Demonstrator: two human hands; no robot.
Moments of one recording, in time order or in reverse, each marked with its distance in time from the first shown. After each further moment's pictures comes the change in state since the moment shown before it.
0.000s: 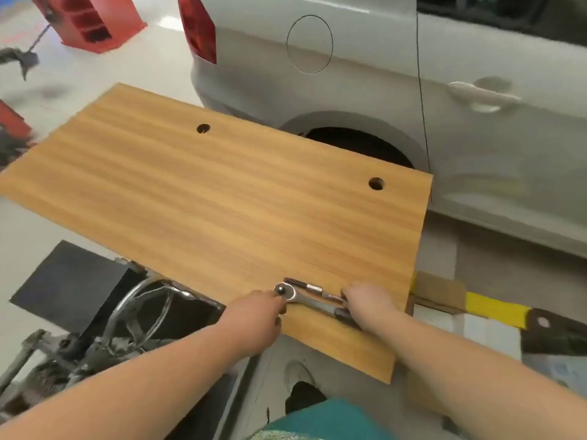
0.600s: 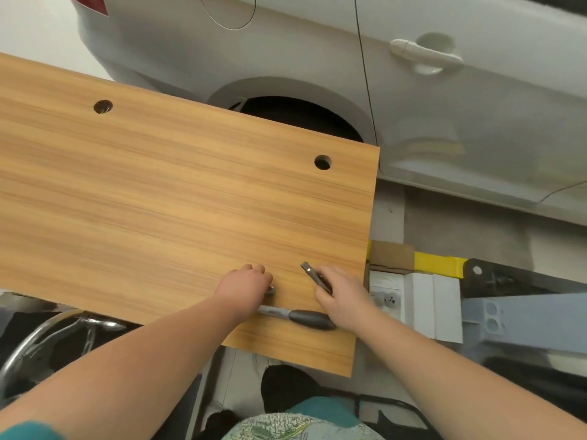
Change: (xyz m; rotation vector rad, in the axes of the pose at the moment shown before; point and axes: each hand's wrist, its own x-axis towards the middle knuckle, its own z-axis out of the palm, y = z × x) left_hand 0.154 0.018 0.043 0.302 -0.078 0.131; right_hand -0.034 0.036 -0.012 0.745 0.172 0.118
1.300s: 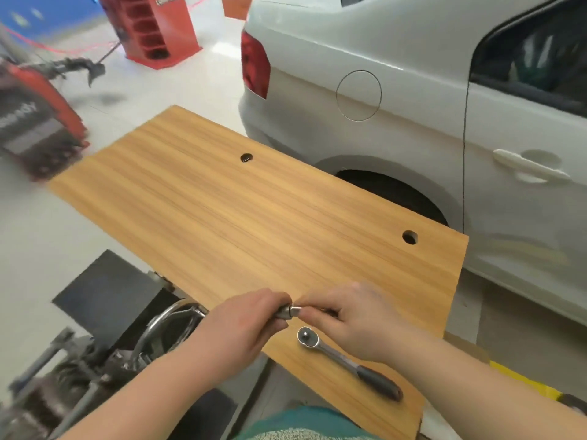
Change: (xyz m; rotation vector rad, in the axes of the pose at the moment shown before) left_hand -0.236 -0.073 -0.099 -0.559 0.587 -0.034; right_hand -0.038 -0.238 -0.068 -0.258 -0.225 -0.619
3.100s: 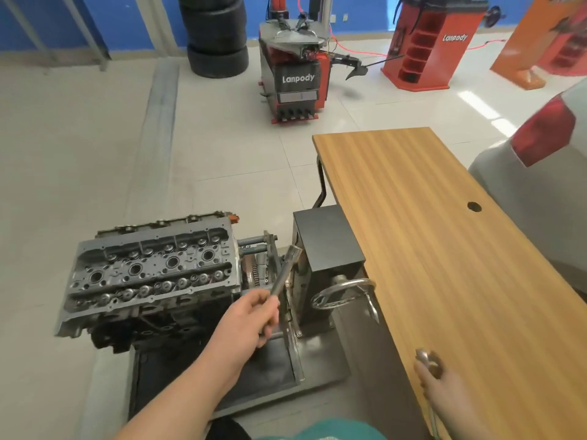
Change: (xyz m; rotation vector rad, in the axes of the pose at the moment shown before) left_hand -0.315 -0.065 0.002 -1.159 0.957 -0.997; right_hand 0.104 -0.012 0.226 0.355 0.009 0.561
